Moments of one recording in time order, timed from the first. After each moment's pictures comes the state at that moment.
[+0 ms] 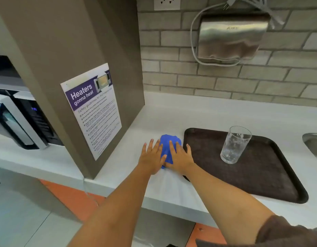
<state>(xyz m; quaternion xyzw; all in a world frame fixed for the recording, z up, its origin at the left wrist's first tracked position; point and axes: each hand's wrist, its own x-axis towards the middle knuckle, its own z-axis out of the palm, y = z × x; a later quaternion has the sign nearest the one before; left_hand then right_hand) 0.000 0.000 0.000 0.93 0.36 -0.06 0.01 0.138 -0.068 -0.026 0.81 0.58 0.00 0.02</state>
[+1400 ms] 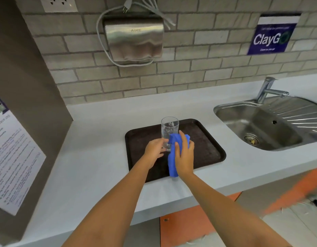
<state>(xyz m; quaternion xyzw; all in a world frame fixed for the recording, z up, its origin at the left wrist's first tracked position) 0.157 -0.116 0.050 0.67 0.29 0.05 0.68 0.202 -0.227 -0.001 0.80 0.20 0.08 -0.56</state>
